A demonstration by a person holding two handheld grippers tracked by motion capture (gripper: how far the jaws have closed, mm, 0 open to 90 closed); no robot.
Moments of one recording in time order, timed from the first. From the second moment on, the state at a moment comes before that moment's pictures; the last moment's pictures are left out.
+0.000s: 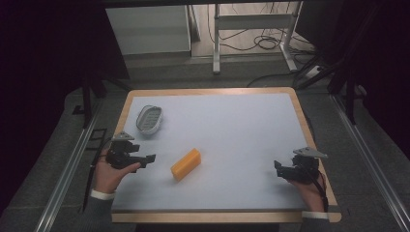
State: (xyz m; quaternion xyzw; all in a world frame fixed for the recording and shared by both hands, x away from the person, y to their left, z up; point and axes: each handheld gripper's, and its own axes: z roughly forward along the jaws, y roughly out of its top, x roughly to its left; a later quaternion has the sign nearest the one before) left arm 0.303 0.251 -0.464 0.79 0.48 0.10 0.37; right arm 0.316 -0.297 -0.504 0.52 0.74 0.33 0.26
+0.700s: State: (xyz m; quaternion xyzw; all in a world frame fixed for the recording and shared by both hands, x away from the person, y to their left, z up) left arm 0.315 0.218 -0.439 0.82 0.44 0.11 0.35; right arm 0.315 -0.299 -0.503 0.52 0.74 0.33 0.27
